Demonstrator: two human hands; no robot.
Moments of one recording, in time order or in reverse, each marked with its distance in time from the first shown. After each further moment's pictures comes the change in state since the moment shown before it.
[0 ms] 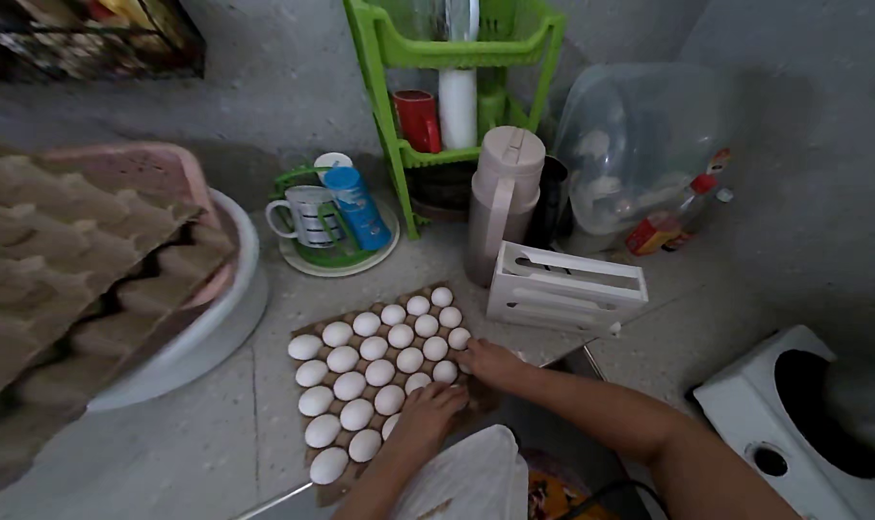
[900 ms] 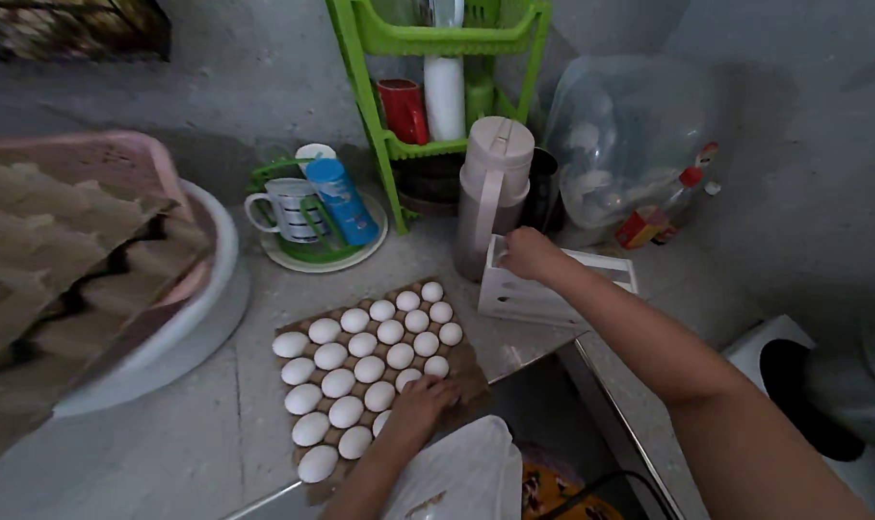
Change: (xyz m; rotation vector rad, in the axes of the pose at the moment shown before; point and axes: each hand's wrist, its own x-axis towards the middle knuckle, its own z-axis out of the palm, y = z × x) left_hand 0.009 -0.006 0.006 0.012 0.001 0.001; right_hand -0.012 0.023 -0.178 -0.025 0.227 0.426
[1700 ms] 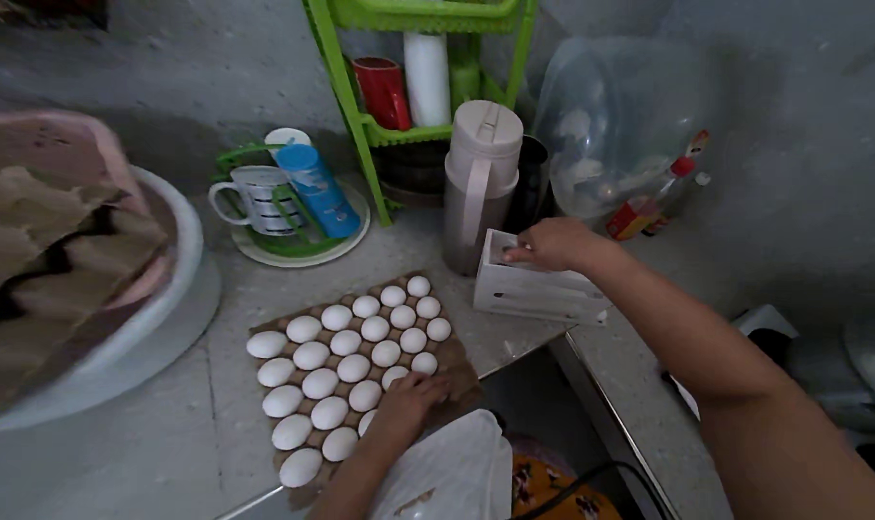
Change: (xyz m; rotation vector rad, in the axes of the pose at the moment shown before) left_hand 0.003 -0.006 0.003 0.010 0.022 0.032; right_hand -0.024 0.034 -0.035 -0.291 -0.140 -0.114
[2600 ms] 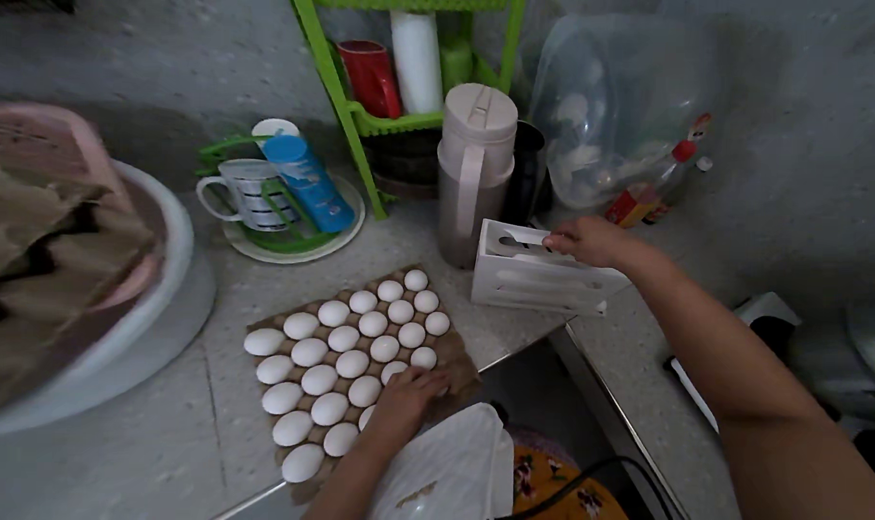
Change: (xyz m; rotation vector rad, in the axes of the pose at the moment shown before) left_hand -0.001 -0.005 0.006 -0.003 0.103 0.048; right_hand -0.021 0.065 0.038 0.335 0.203 -0.005
